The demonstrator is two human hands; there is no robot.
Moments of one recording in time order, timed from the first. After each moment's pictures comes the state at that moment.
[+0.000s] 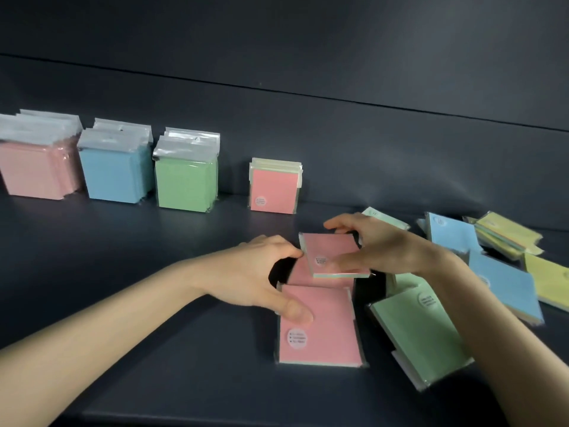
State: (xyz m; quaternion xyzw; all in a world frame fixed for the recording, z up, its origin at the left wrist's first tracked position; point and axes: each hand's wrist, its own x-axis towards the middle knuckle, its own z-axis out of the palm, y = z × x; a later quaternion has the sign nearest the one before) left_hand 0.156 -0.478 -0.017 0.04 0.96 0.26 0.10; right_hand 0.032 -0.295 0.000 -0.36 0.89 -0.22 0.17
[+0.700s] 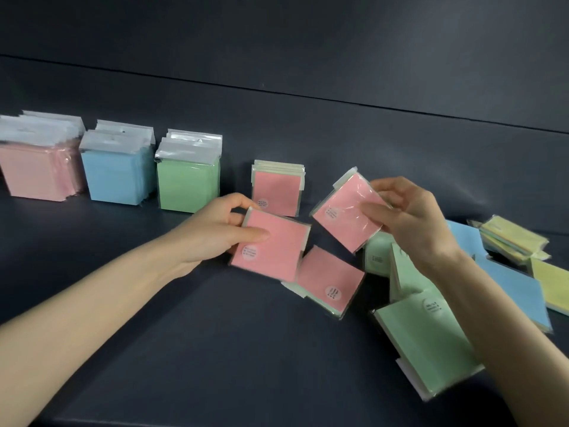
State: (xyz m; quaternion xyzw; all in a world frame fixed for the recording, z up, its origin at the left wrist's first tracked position) left_hand 0.150 -0.516 -0.012 -0.12 0.80 0.58 -0.06; right_hand 0.031 -0.289 0.009 -0.26 0.76 -0.60 0.01
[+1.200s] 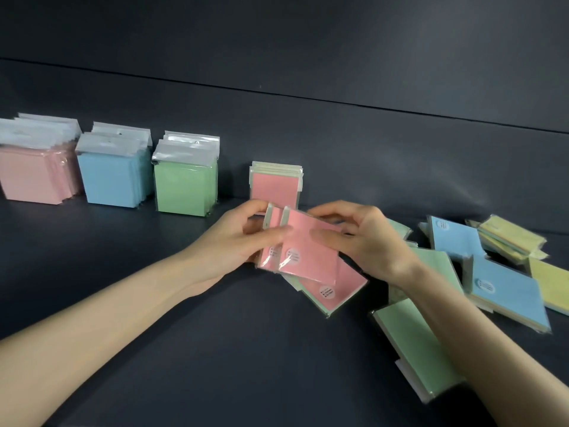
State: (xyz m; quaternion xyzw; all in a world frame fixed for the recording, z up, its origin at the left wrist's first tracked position) left_hand 0.150 -0.490 -0.020 -0.06 0.74 0.67 -0.07; right_hand 0.050 -0.315 -0.004 -0.38 0.78 -0.49 0.08
